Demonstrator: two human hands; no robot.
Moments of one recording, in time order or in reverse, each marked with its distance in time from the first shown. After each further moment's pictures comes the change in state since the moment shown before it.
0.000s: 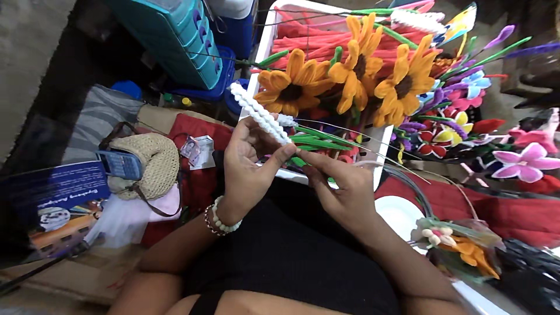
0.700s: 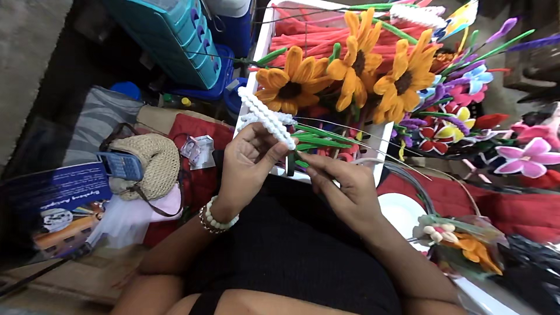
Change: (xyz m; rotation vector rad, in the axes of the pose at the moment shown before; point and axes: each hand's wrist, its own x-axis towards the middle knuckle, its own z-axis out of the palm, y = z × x) left_hand -0.002 -0.003 -0.009 -0.166 -0.090 -0.163; right_hand -0.006 0.001 -0.007 0.182 -0.066 0.108
